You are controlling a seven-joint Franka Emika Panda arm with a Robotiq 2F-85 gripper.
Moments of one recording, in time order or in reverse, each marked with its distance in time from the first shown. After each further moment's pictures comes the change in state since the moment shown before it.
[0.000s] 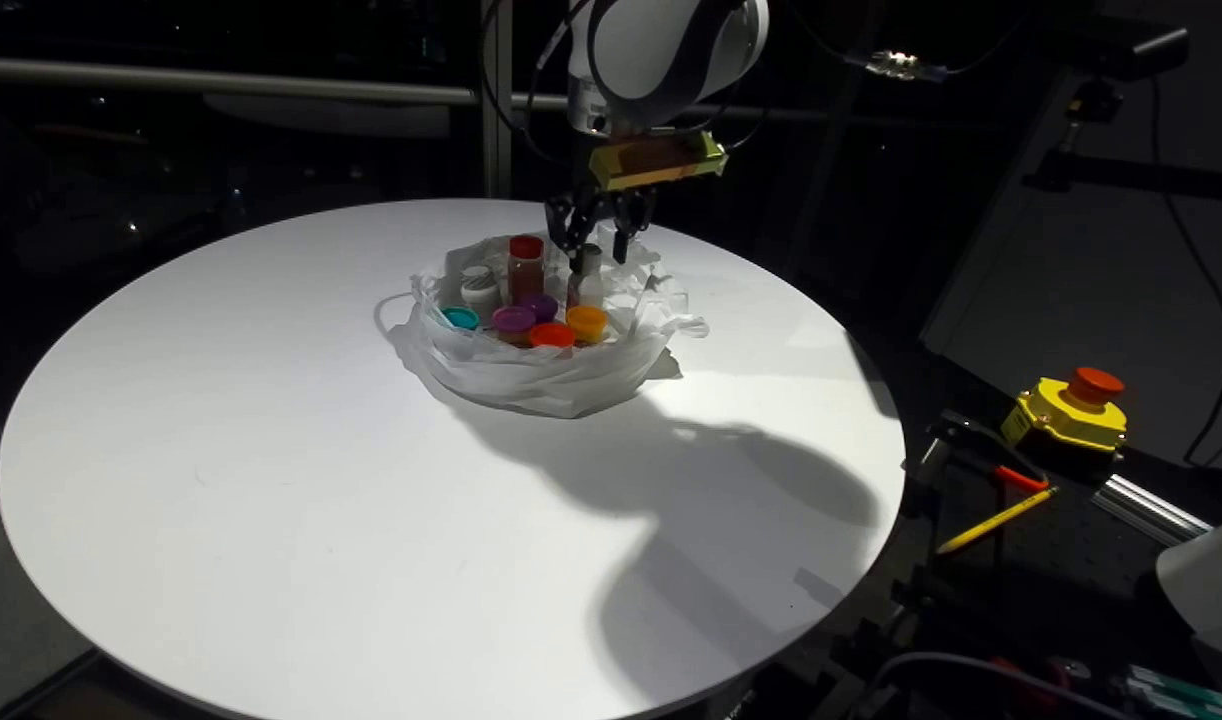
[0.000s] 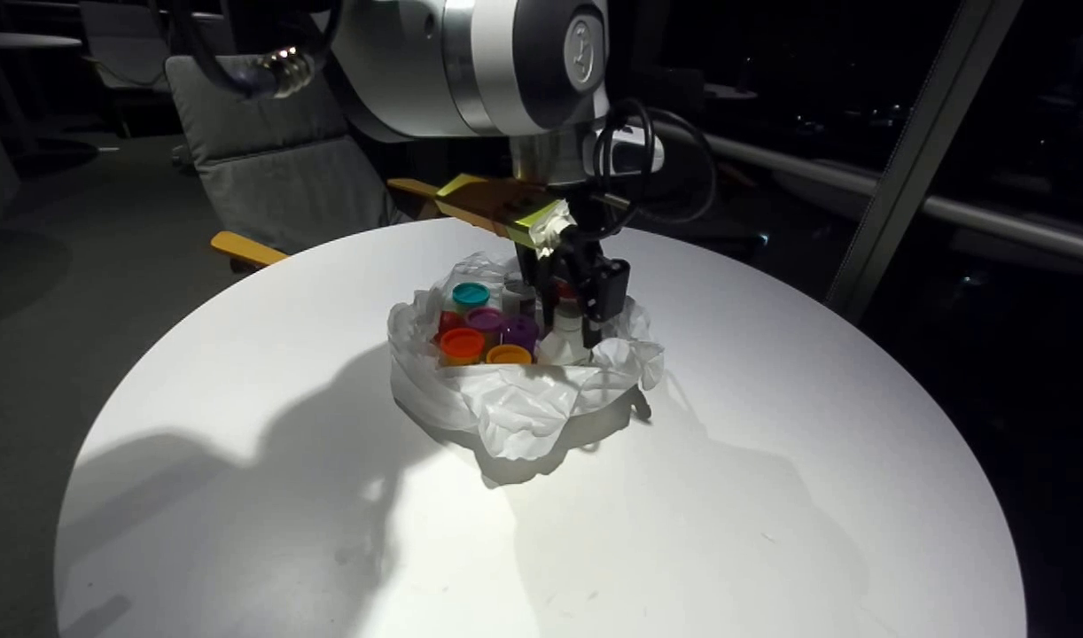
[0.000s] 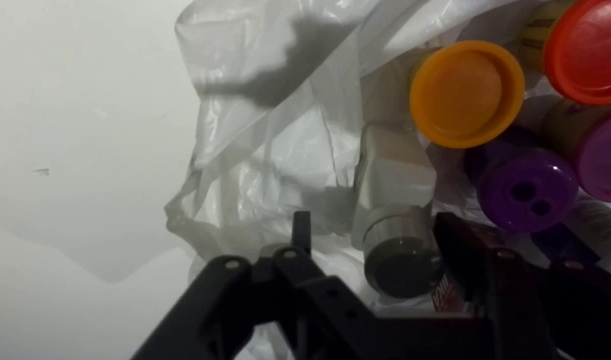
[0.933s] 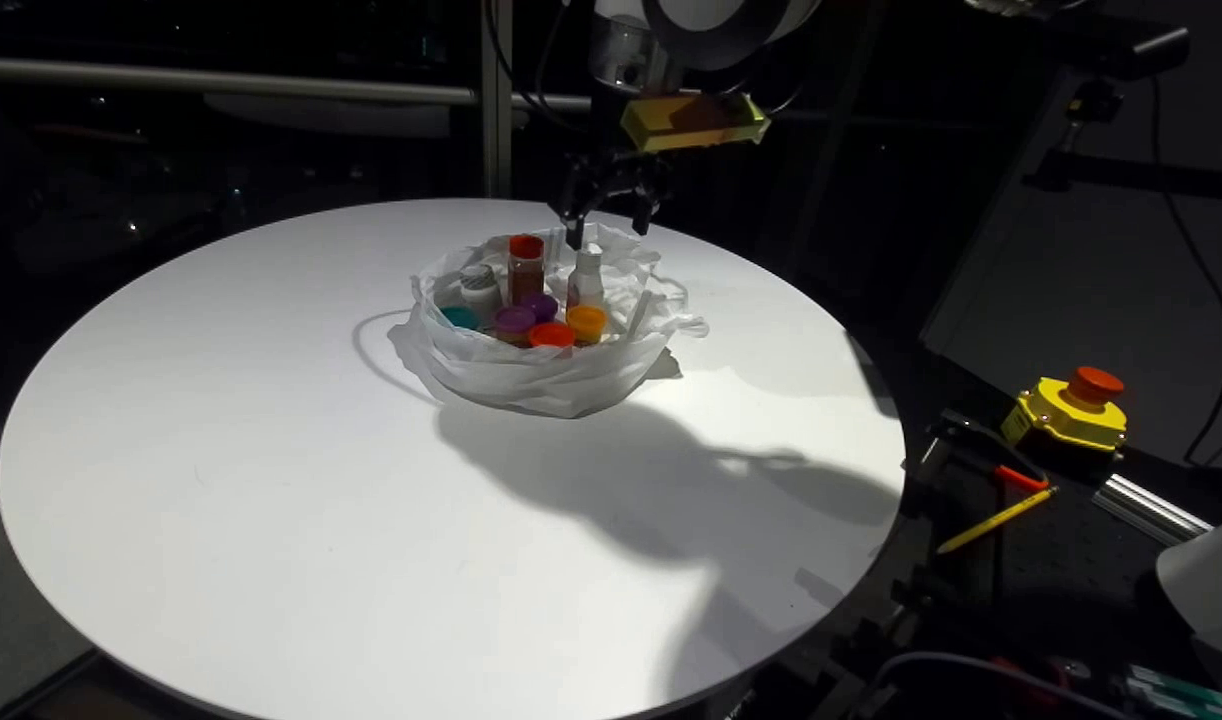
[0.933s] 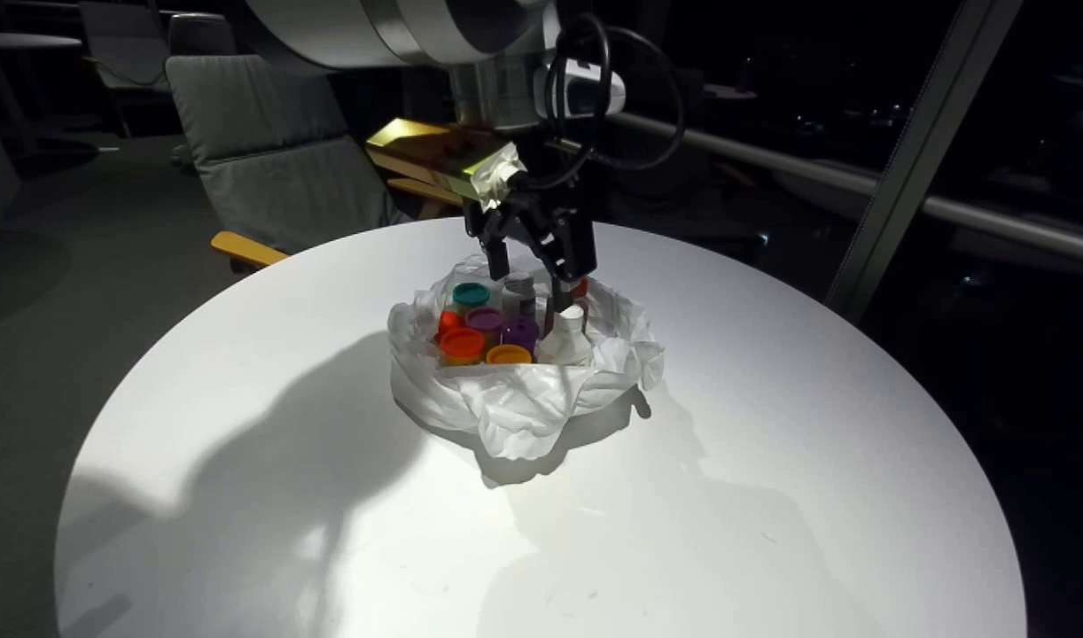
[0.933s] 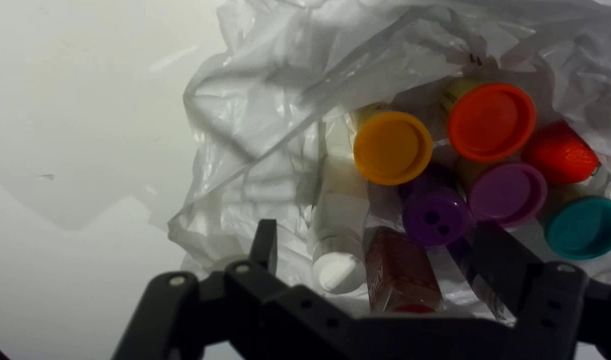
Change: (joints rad) arm -0.029 -0.206 0.078 -0.206 -0.049 0.055 -0.006
